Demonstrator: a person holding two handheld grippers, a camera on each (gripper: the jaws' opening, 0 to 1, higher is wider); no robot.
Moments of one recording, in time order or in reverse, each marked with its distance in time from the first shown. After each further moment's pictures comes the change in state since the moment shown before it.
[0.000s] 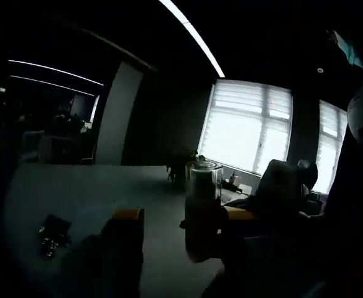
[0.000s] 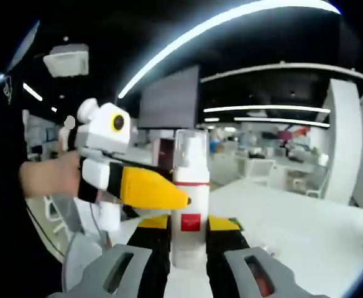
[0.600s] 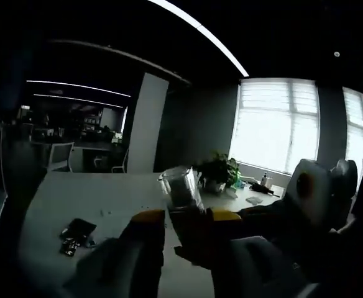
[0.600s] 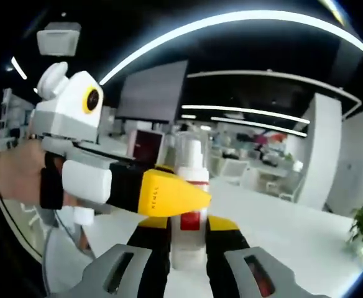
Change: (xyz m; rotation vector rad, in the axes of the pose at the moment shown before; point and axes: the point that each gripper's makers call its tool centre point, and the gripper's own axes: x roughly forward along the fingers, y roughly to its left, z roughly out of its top) left arm 0.003 -0.007 -0.004 0.059 -0.020 0.152; right arm 0.006 -0.006 -0.007 -0.022 0.016 -0.087
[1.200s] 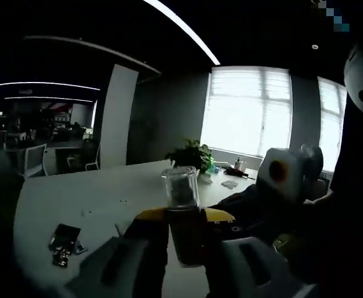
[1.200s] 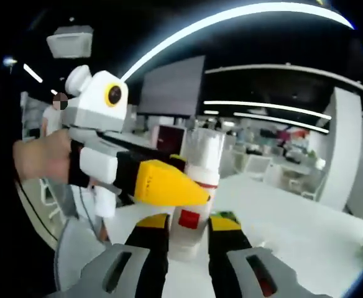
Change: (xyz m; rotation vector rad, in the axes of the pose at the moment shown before) left arm -0.005 -0.015 -0.010 0.069 0.116 -0.294; right arm -0.010 0.021 -0.014 0.035 0.019 0.297
